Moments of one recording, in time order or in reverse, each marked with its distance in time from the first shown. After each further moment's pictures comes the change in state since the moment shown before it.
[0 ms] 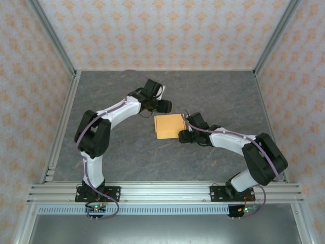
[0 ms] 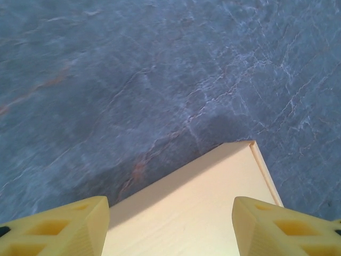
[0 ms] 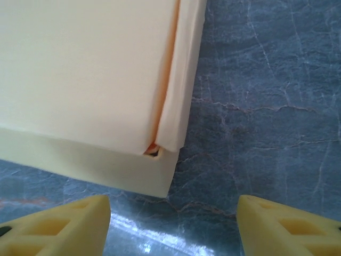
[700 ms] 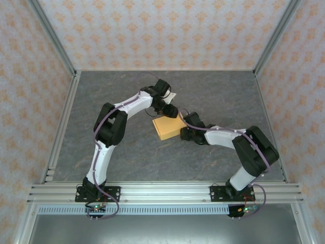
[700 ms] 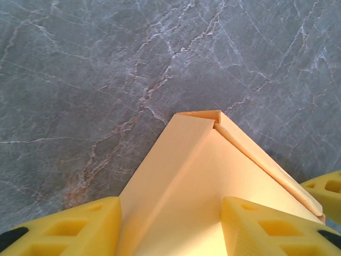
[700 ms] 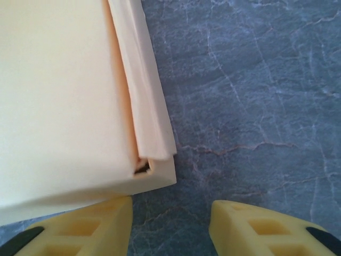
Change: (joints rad) left arm -0.009 0.265 0.262 -0.219 0.214 0.164; right arm 0.010 0.126 0.032 0.098 0.106 0.084
